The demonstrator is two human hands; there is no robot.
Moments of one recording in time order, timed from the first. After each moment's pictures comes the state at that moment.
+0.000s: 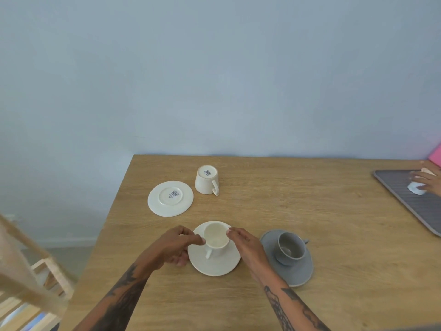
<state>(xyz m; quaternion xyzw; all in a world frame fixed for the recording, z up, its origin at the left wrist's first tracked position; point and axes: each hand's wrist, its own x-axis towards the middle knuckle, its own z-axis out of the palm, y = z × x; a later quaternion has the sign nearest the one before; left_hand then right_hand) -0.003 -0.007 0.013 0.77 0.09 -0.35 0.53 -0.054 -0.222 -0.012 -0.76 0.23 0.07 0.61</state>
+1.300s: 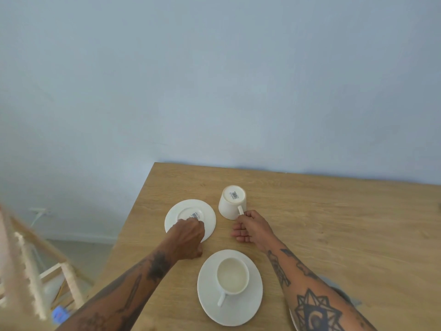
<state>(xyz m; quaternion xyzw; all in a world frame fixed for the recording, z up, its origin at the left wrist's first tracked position) 0.107 0.000 -0.020 0.95 -0.26 -0.07 -0.14 0.122 -0.215 -0.023 -0.71 0.24 0.17 0.64</state>
